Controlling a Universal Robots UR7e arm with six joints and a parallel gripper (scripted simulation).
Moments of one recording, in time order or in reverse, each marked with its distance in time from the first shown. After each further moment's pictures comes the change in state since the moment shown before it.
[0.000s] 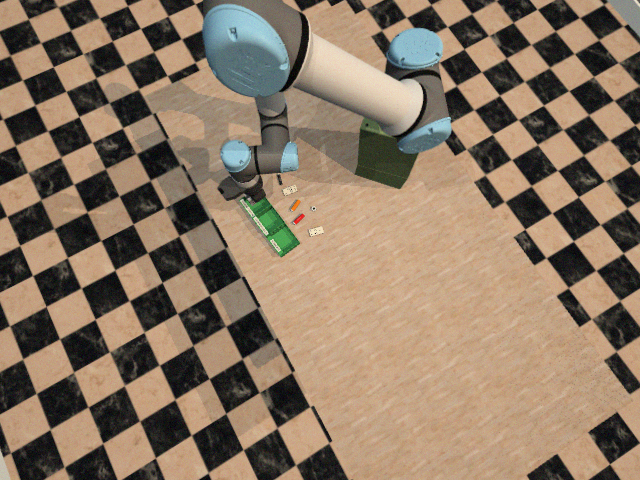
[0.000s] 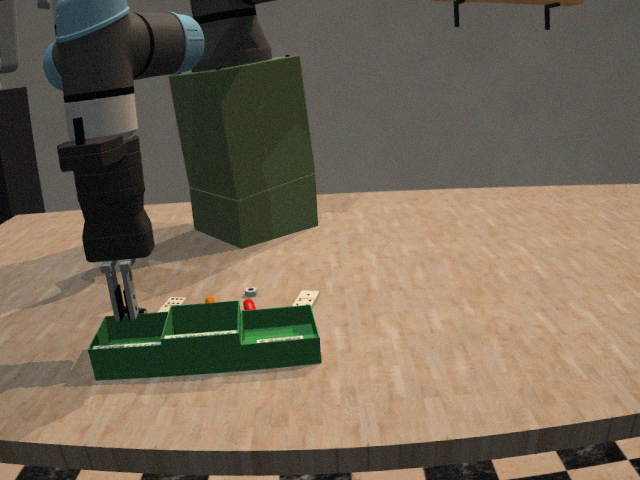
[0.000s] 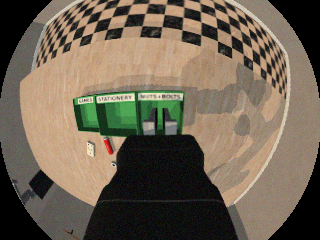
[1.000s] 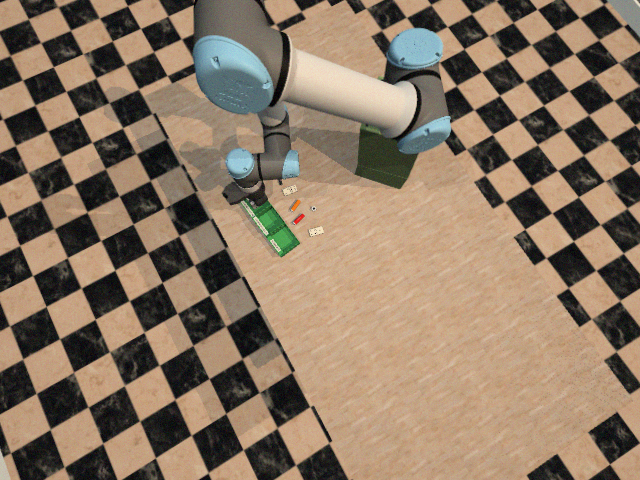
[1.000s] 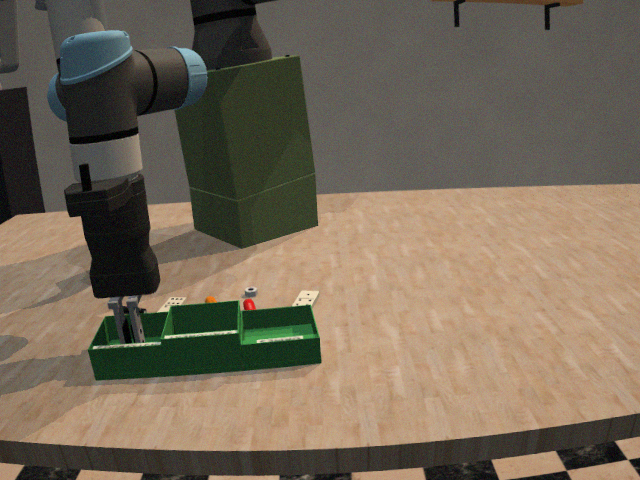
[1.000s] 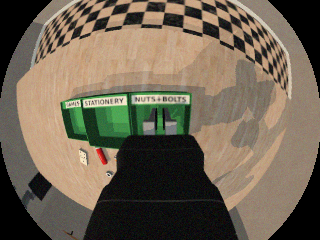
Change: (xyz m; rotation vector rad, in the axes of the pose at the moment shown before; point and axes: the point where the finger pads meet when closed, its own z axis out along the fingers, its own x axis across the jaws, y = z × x) arm 0.000 0.000 0.043 0.000 0.000 0.002
